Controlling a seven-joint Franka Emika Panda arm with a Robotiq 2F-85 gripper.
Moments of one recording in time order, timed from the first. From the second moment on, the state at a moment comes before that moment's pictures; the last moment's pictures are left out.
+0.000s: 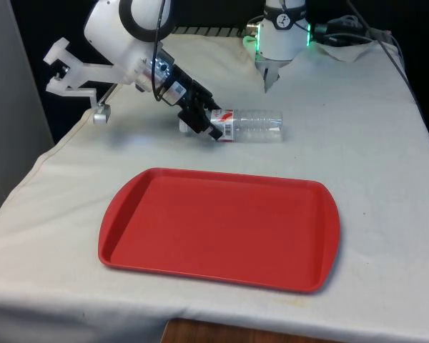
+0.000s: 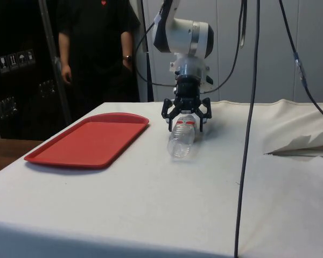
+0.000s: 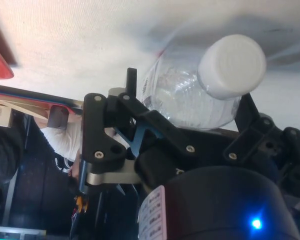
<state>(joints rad) 0.02 0.70 -0.58 -1.98 0.98 1.77 0.28</state>
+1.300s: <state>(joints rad) 0.02 0.71 -0.59 -1.97 0.99 1.71 0.27</state>
